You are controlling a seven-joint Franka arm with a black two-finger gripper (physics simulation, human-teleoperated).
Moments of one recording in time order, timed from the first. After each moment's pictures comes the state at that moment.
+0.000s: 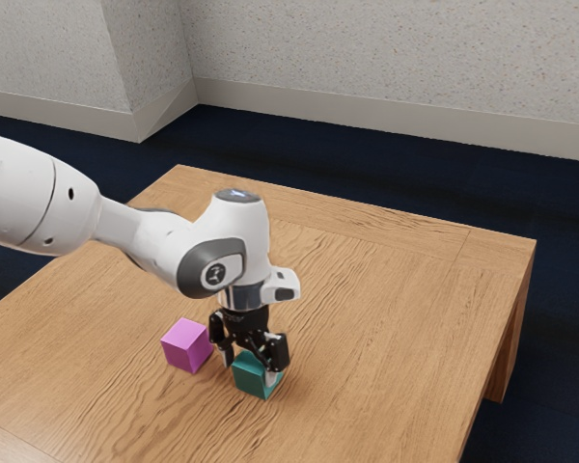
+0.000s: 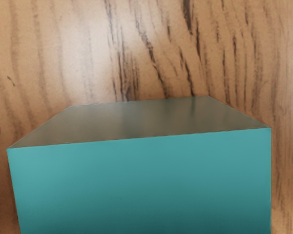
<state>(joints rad) 0.03 0.27 -0.31 -2.16 0.02 2.23 -0.21</state>
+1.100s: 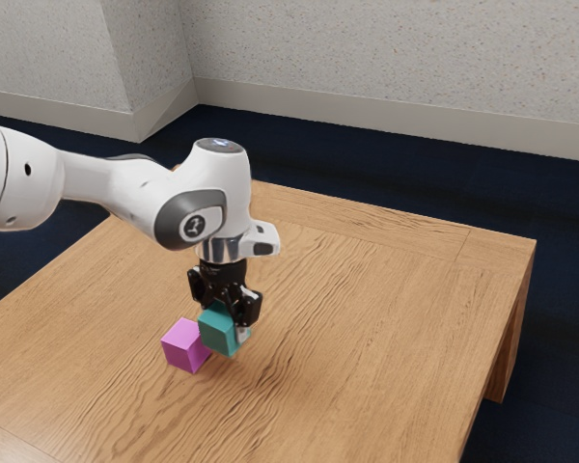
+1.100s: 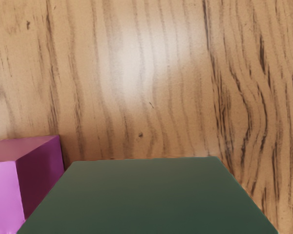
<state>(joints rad) 0.06 0.14 -0.26 -2.10 0.10 2.07 -0.16</state>
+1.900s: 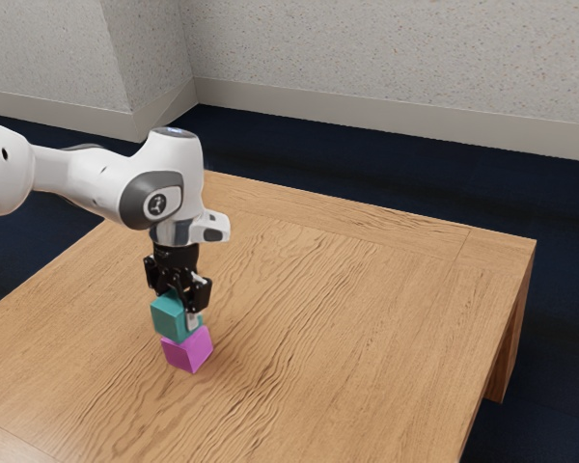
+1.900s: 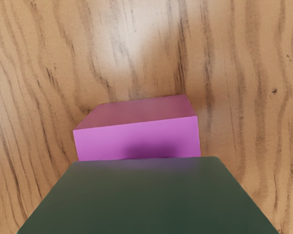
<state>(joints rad) 0.21 0.14 -0.25 -2.09 0.10 1.99 0.04</state>
